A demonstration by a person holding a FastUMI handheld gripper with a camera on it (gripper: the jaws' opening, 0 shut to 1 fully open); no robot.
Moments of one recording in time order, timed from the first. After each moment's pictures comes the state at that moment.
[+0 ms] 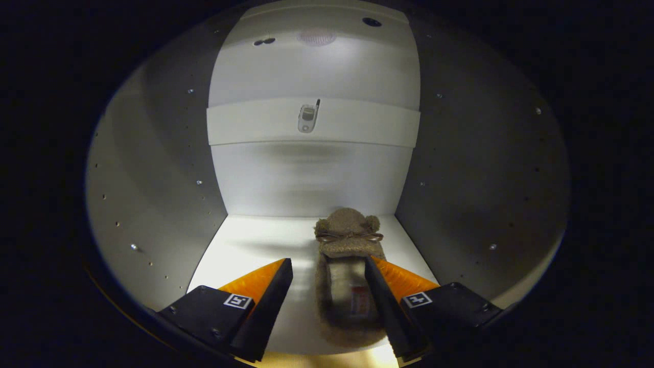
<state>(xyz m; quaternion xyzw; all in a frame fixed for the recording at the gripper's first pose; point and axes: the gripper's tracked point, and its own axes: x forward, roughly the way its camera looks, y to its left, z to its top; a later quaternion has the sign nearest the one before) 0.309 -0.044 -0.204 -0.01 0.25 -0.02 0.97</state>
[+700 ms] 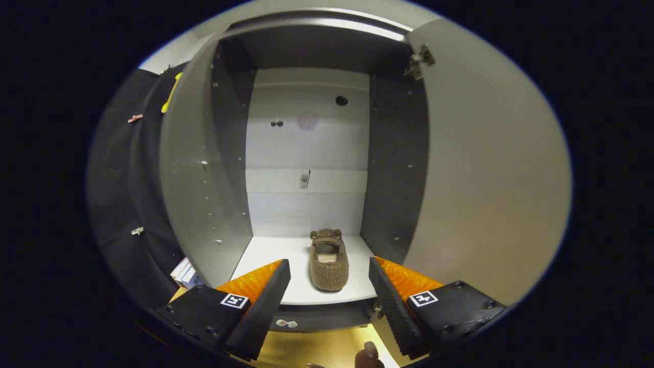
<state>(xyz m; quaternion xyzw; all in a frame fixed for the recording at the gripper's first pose) 0.128 -0.058 -0.076 0.00 0.11 -0.05 0.99</state>
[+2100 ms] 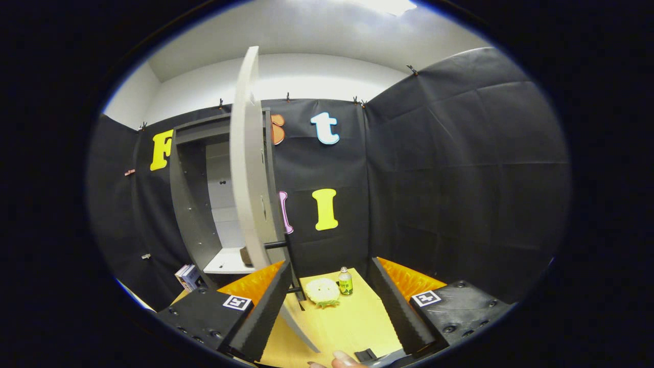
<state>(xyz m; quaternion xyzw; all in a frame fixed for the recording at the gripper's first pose) -0.143 -0.329 -0.001 0.07 0.04 -0.10 0.99</state>
